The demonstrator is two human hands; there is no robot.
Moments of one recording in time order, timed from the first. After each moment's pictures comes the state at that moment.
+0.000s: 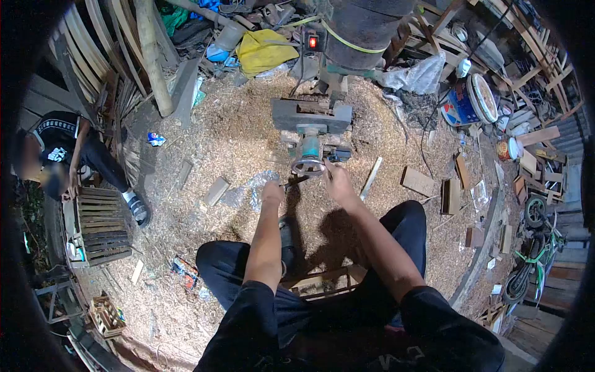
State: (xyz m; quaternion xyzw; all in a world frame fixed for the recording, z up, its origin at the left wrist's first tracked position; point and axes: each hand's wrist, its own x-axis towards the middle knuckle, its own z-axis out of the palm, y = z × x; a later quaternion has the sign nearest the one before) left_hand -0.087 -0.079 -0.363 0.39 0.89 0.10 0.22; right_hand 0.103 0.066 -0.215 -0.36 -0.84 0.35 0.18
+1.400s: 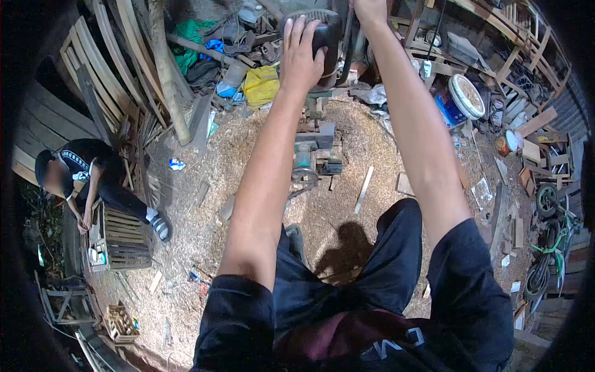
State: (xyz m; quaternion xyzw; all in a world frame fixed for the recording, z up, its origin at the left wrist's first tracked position) left_hand -0.048 0.126 0.127 0.59 0.60 0.45 -0.30; right_hand 0.018 0.342 0.192 -0.19 -0.65 0.18 0.72
